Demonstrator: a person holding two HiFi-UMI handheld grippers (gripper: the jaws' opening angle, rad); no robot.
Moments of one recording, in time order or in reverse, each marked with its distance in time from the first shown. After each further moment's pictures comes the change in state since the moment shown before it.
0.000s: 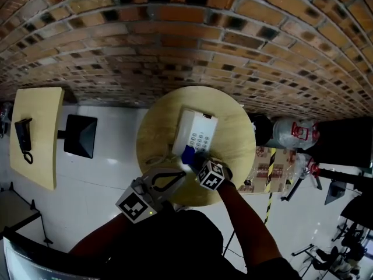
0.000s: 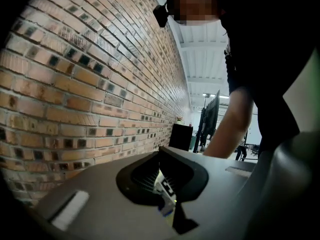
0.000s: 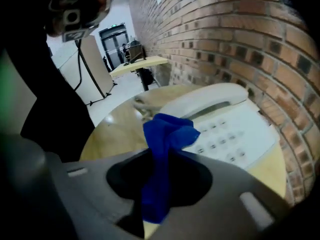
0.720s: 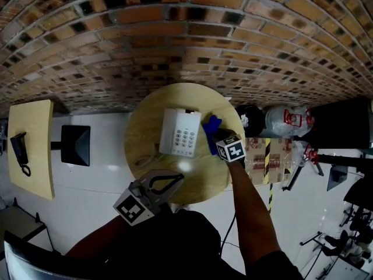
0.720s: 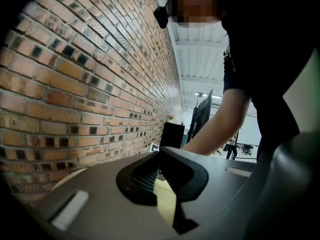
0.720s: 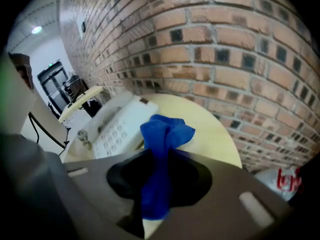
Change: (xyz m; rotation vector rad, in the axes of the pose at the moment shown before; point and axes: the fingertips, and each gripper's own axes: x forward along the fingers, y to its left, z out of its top) left arm 0.040 -0.040 0.003 0.072 0.018 -0.120; right arm -0.086 -0.162 -0.093 0.628 -0.166 -0.324
